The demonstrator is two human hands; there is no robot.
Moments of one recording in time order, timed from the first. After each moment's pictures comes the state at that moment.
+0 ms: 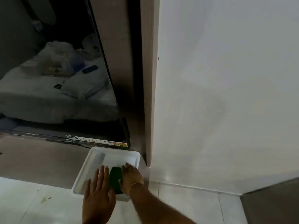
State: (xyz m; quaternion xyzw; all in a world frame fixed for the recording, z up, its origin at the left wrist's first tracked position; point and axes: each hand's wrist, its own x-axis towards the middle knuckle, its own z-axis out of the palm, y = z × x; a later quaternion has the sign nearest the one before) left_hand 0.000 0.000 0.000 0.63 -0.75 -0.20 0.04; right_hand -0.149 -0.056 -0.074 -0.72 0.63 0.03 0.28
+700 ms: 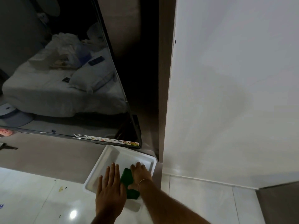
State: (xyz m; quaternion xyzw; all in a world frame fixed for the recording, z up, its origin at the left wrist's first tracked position) left_hand 0.014 -0.030 -0.048 0.66 -0.73 -0.18 -0.05; right_hand -0.134 -0.083 -0.102 -0.67 0.65 0.07 0.37
